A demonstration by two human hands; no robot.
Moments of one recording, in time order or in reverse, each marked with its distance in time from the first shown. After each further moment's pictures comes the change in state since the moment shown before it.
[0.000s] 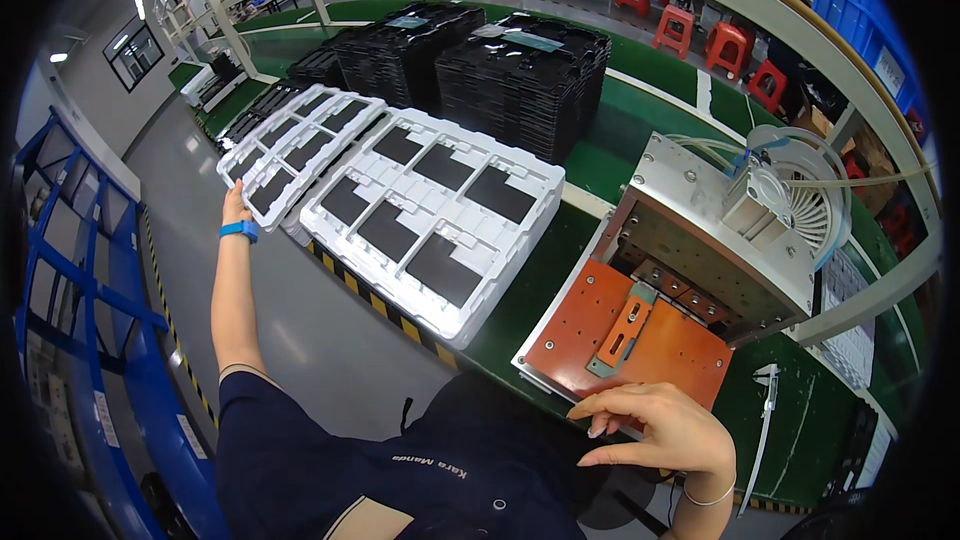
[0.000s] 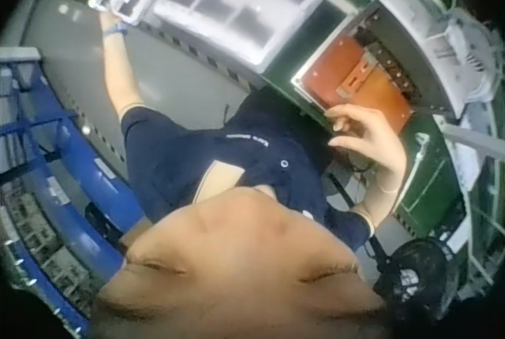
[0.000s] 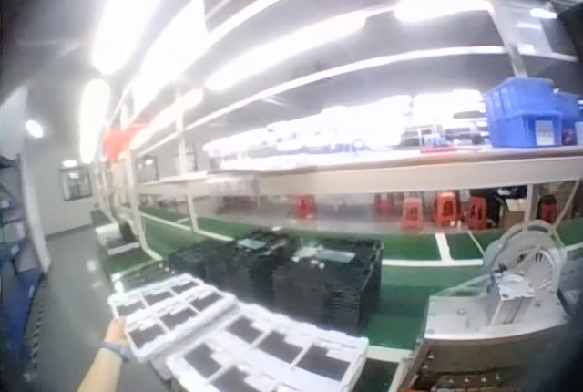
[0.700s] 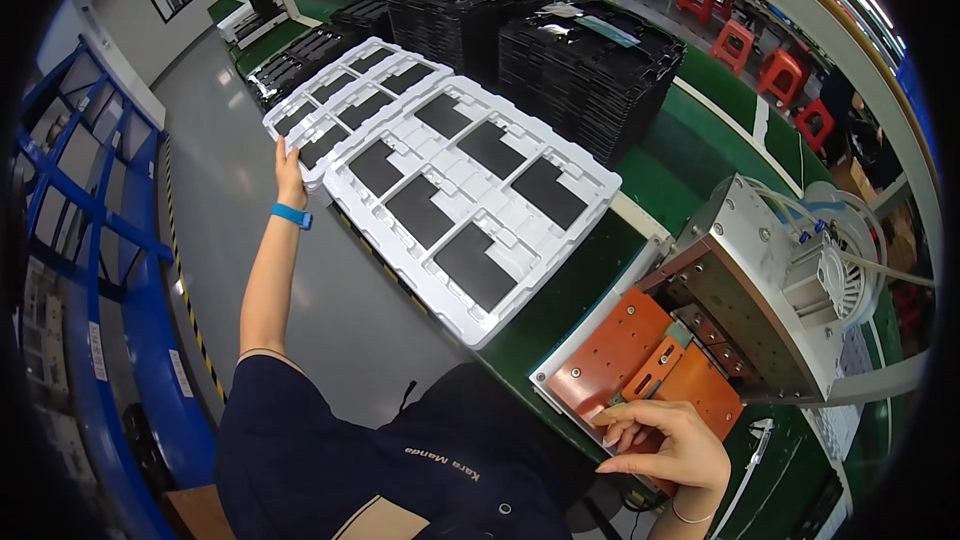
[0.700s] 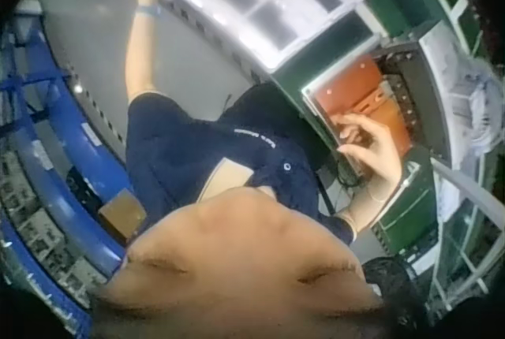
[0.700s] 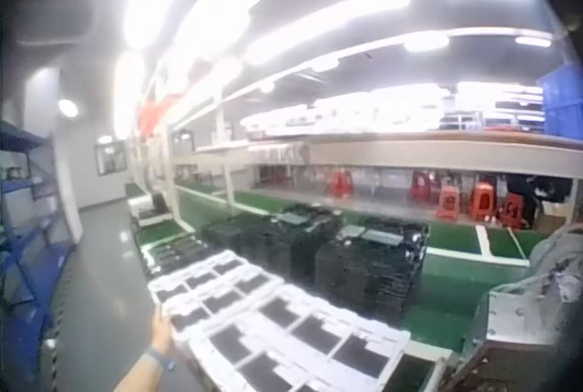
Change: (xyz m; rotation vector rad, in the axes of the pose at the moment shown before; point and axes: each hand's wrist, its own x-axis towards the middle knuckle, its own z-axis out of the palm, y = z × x) left_hand -0.101 -0.073 0.062 0.454 0.162 0.258; right_hand 0.020 0.029 -0.012 0.200 -0.001 0.128
